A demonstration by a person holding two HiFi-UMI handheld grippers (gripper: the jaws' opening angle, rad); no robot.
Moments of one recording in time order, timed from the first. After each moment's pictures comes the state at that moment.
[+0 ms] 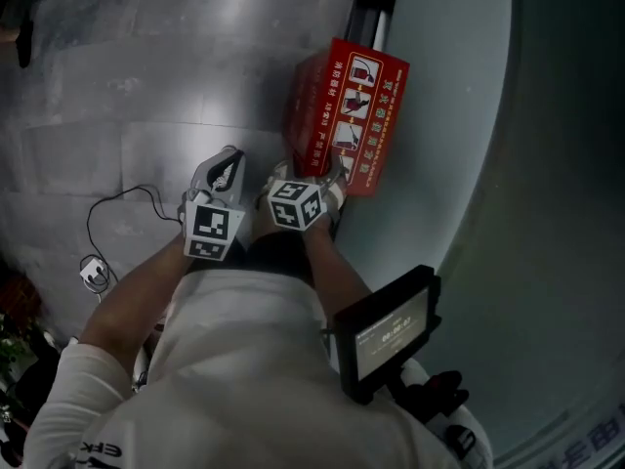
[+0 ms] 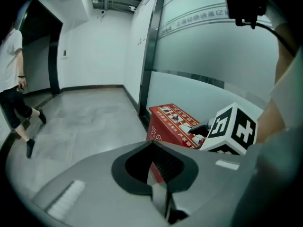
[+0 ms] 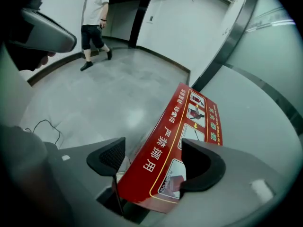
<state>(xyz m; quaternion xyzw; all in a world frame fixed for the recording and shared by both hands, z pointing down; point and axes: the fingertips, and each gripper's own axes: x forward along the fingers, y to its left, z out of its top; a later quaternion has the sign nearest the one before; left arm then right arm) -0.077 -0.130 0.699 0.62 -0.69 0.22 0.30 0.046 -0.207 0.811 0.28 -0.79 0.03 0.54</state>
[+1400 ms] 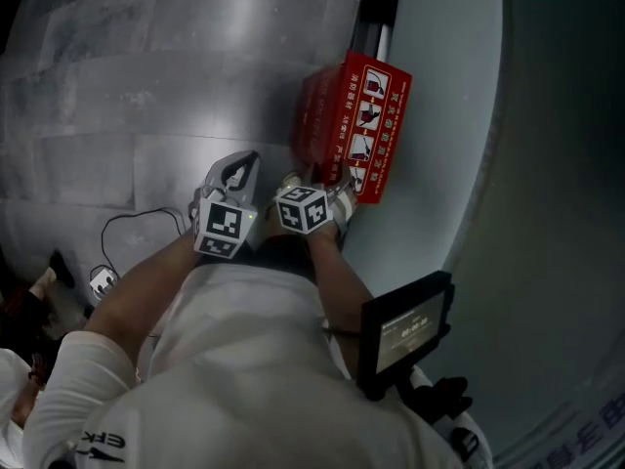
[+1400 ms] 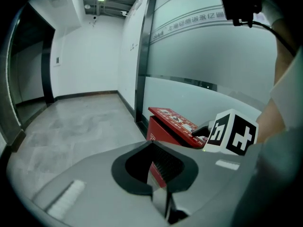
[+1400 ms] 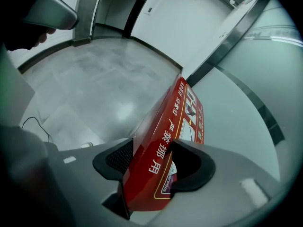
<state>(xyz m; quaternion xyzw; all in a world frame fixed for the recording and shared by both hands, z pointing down) -0.095 -0.136 0.701 0.66 -0.66 0.22 0.27 0.052 -0.210 0.811 0.33 -0.74 -0.01 0.59</state>
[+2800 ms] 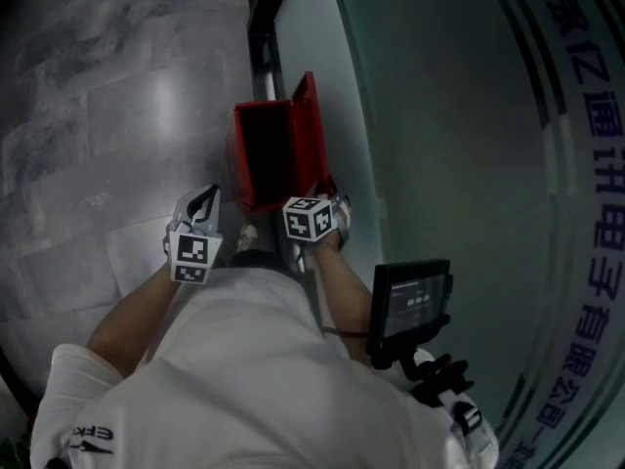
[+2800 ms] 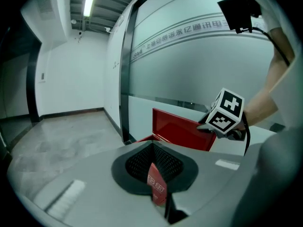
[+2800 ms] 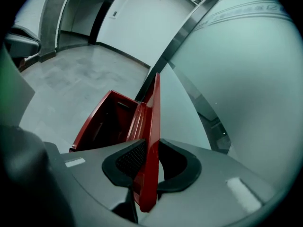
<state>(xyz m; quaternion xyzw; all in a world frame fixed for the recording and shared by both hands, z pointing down) -0.072 -0.145 0.594 0.74 -0.63 0.15 0.17 0.163 -0.267 0.650 0.51 -0.68 -0.01 0.53</state>
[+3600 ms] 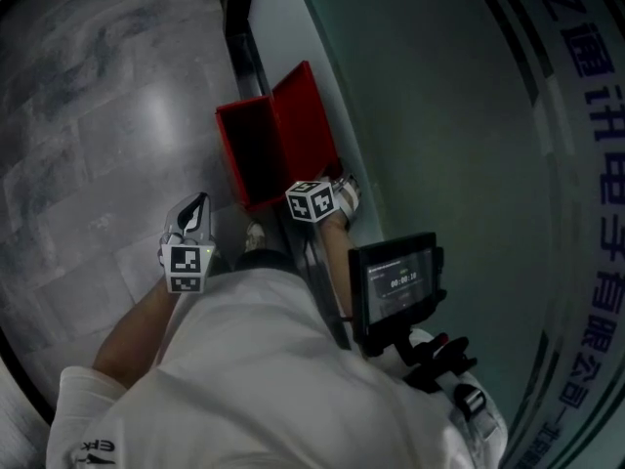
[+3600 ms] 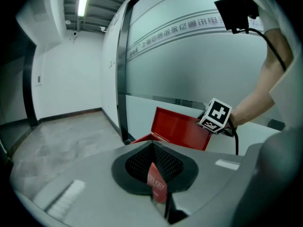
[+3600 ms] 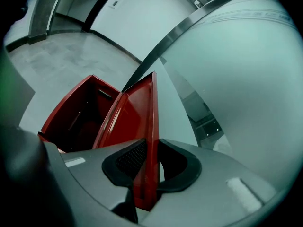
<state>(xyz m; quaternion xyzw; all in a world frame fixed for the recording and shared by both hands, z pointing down) -0.066 -0.141 0.590 0.75 -0.62 0.17 0.16 0.217 -0.303 0.662 0.55 -0.62 -0.06 0.55</state>
